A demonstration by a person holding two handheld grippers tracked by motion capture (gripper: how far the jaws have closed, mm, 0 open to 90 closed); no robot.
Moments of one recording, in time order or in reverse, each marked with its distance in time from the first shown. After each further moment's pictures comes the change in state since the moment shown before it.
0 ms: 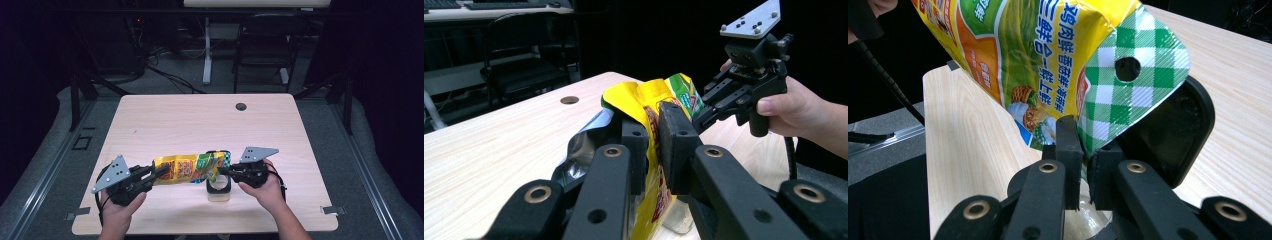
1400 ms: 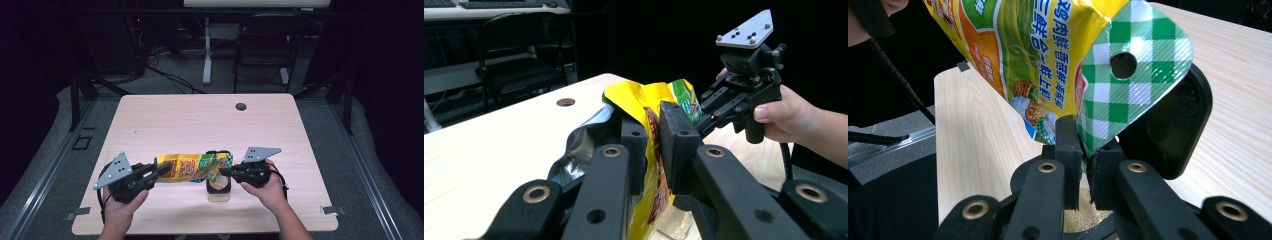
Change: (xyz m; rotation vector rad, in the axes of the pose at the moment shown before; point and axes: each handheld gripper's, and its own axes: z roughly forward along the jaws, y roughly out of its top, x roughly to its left) left arm 0.001 0.005 0.005 -0.004 -0.014 -0.014; right arm -0.007 -0.007 -0.002 -0.014 0.042 0.024
